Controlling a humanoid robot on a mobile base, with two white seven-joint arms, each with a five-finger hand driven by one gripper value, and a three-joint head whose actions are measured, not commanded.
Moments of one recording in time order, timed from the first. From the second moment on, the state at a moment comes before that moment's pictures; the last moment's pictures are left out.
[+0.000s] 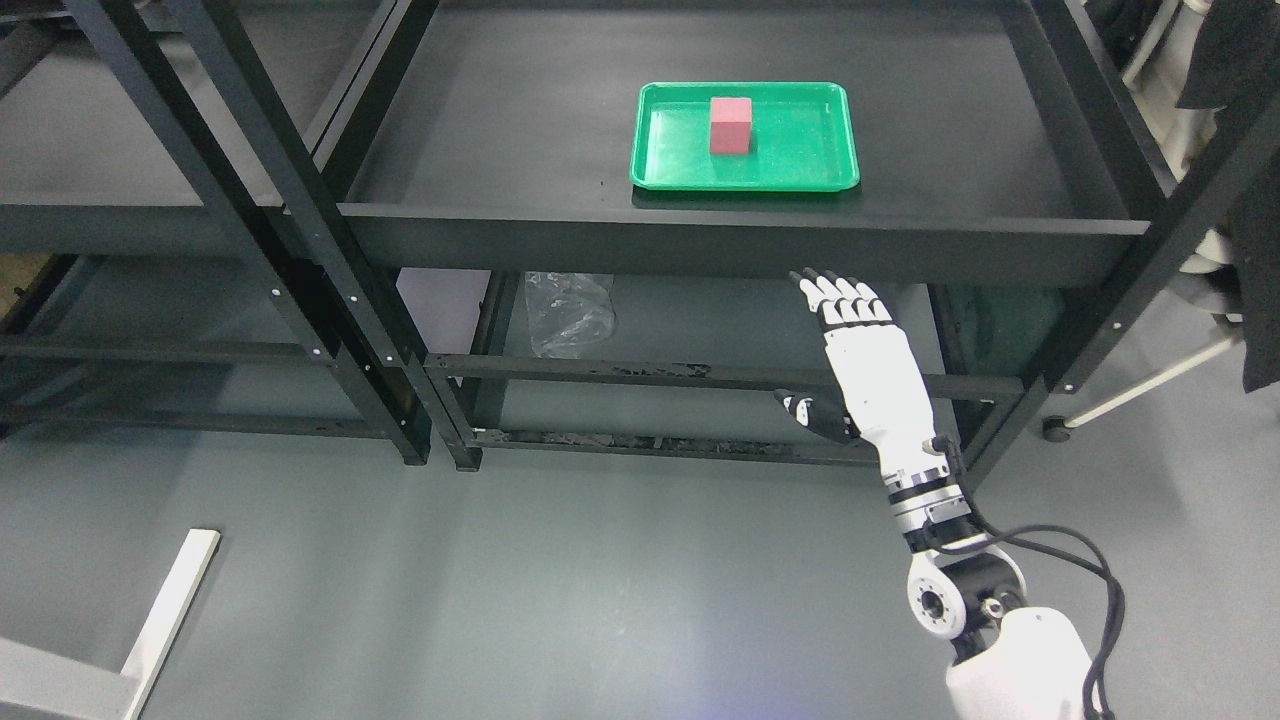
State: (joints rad) left arm 0.00 0.00 -0.13 0.00 0.13 -0.12 -0.17; right arm -0.06 -0.03 0.22 -1.51 1.14 -0.24 -0.26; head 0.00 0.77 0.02
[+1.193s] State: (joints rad) left arm 0.00 0.00 -0.13 0.00 0.13 -0.12 -0.17; right arm -0.10 0.00 0.25 -1.53 1.30 -0.19 -0.34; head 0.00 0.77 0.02
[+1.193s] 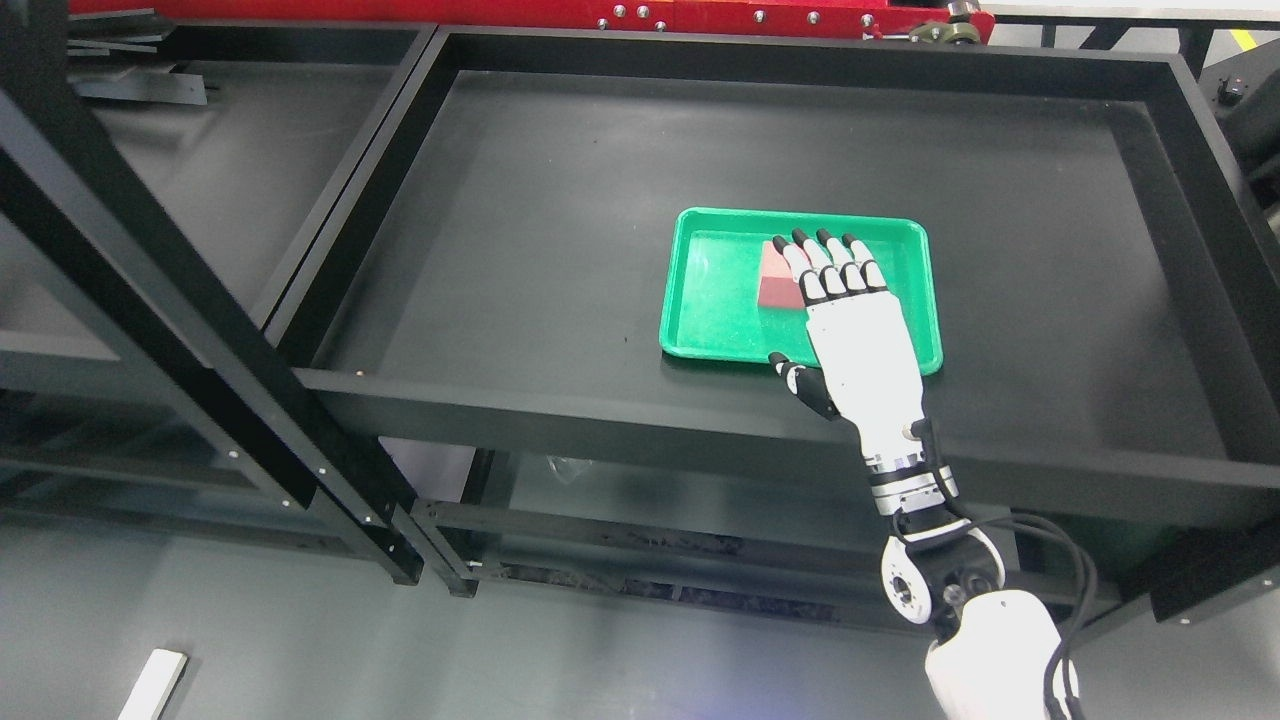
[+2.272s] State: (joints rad) left arm 0.00 0.00 -0.13 0.00 0.13 -0.12 -0.17; right arm -0.13 0.00 0.26 -1.50 1.25 -0.15 0.01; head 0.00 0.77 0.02
